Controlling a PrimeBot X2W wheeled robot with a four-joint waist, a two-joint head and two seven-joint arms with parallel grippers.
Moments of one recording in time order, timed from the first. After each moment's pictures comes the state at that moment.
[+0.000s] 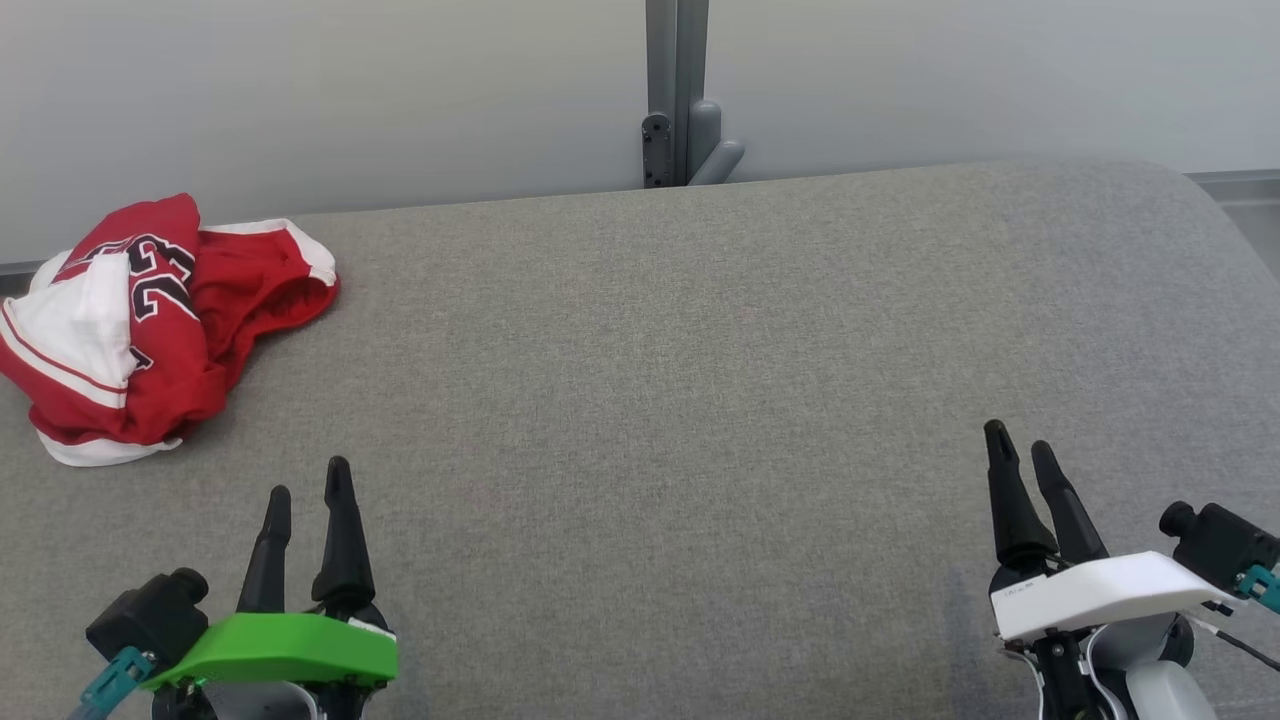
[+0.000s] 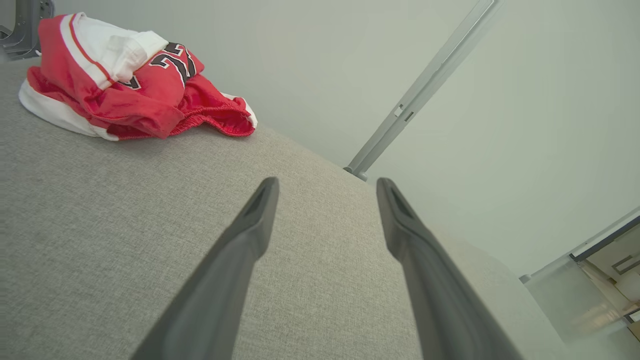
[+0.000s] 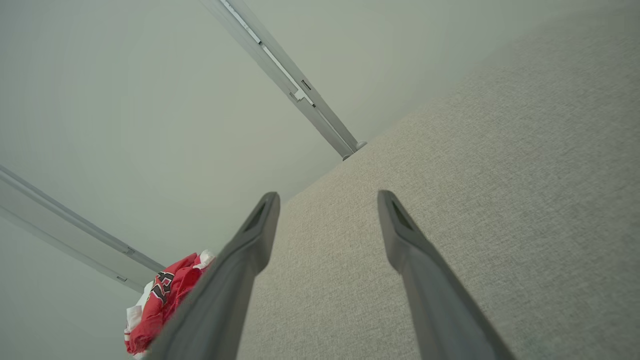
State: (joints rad) left arm 0.00 0.04 -0.04 0.09 -0.71 -0.02 -0.12; right arm -0.02 -0.04 0.00 0.09 0.76 0.13 -0.11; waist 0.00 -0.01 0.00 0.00
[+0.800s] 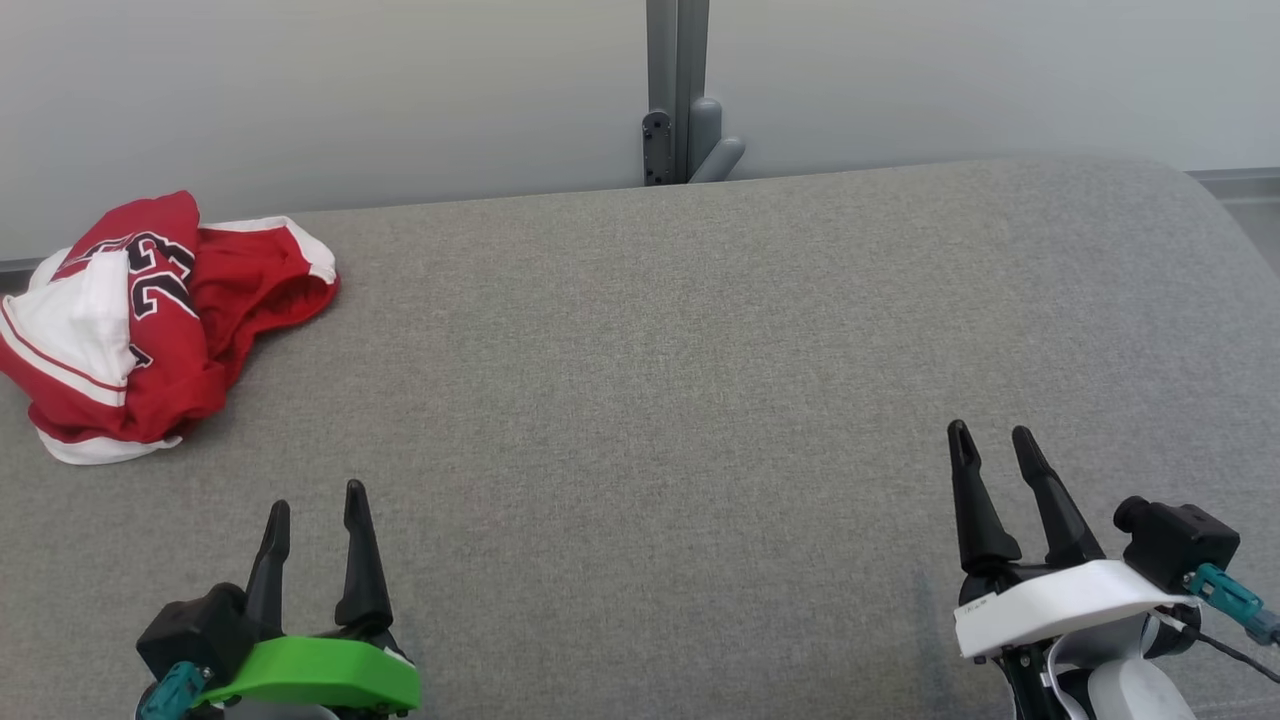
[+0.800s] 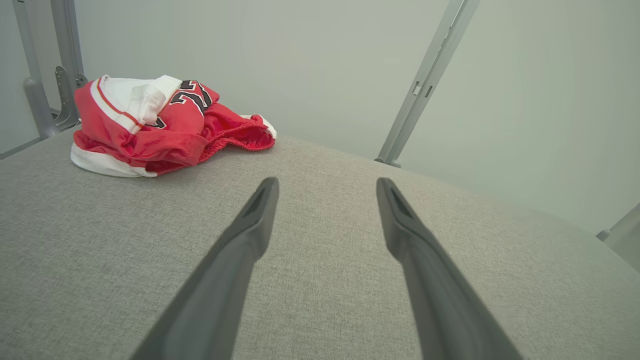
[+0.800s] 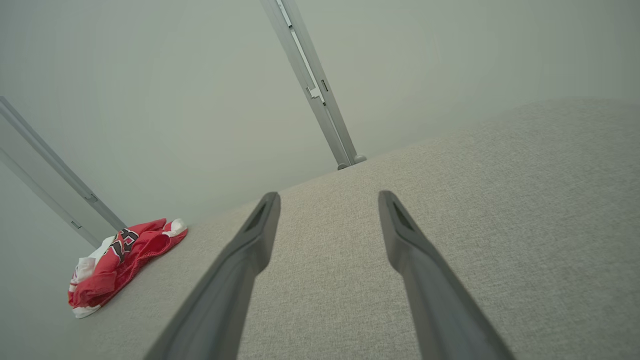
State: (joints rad) left arm 0.03 0.04 -0.06 0.10 -0.42 0.01 -0.18; right arm -0.02 -0.04 0.05 0.08 0.47 0.13 -0.17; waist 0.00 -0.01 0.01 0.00
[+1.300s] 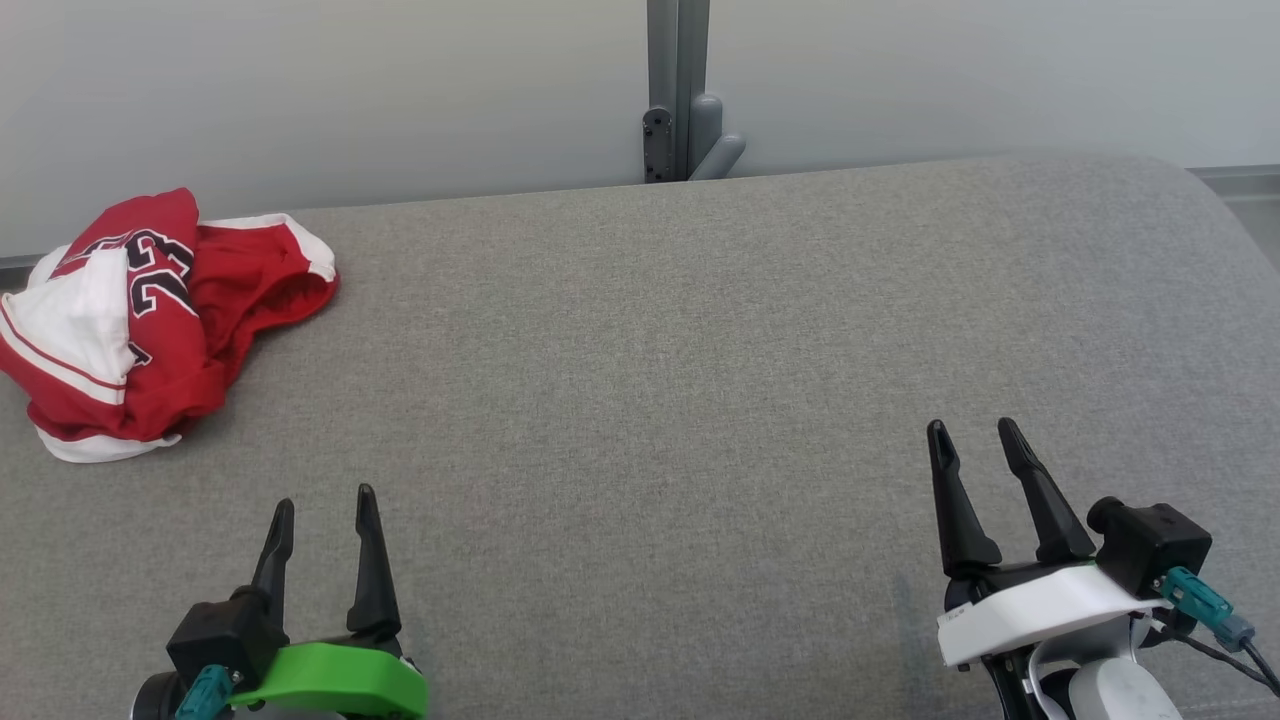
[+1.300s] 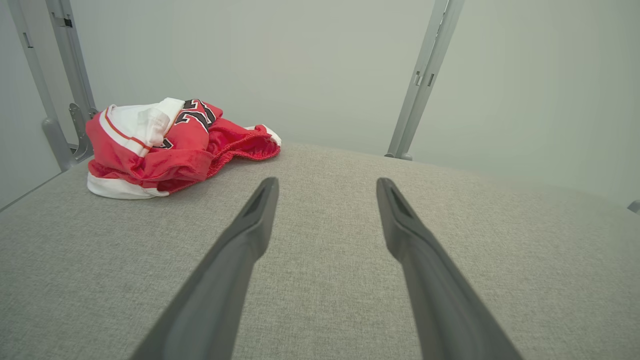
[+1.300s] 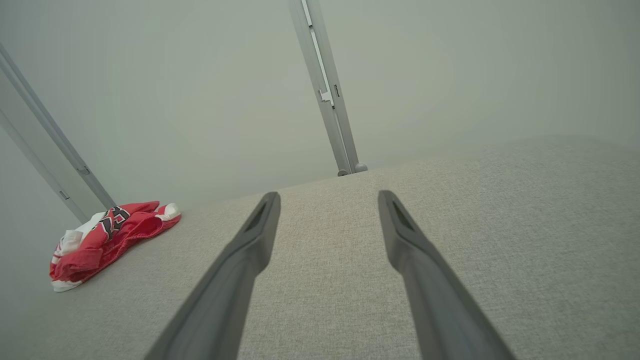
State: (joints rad) left arm 0.03 0.04 -0.07 0.12 -0.29 0.02 -0.21; right arm -0.02 -0.05 0.08 0.07 0.34 0.13 -0.20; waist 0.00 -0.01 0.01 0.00
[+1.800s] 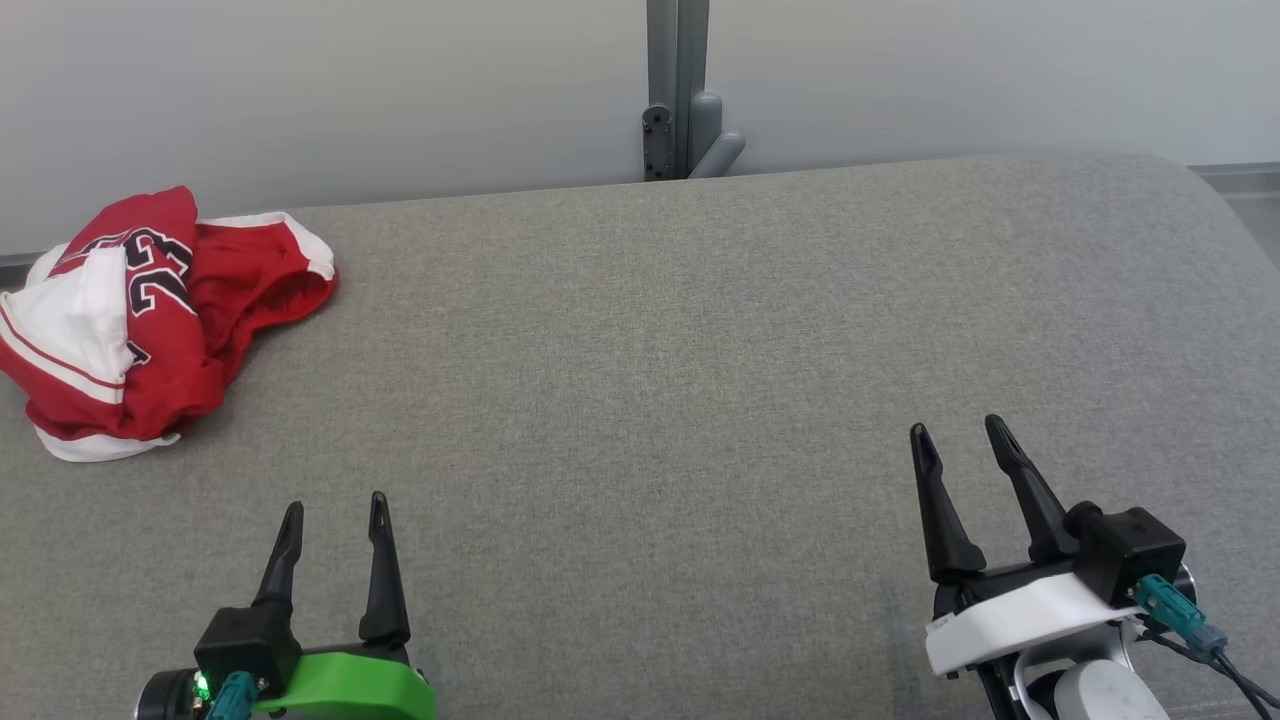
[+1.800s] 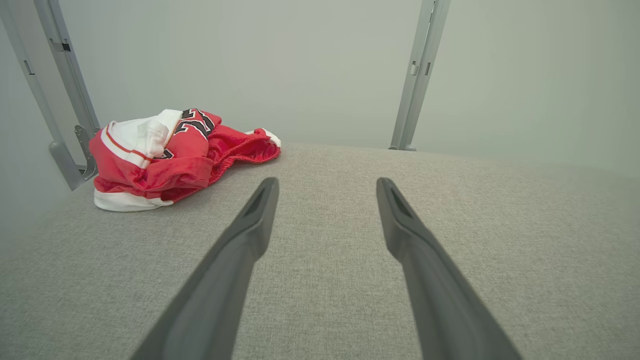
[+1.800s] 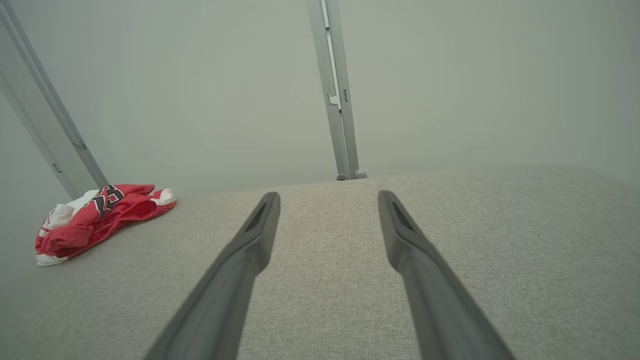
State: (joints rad) left arm 0.03 0.05 -0.08 0.14 -0.20 0.02 -0.24; right arm -0.02 -0.05 0.10 0.07 0.23 0.13 -0.24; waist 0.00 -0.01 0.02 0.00
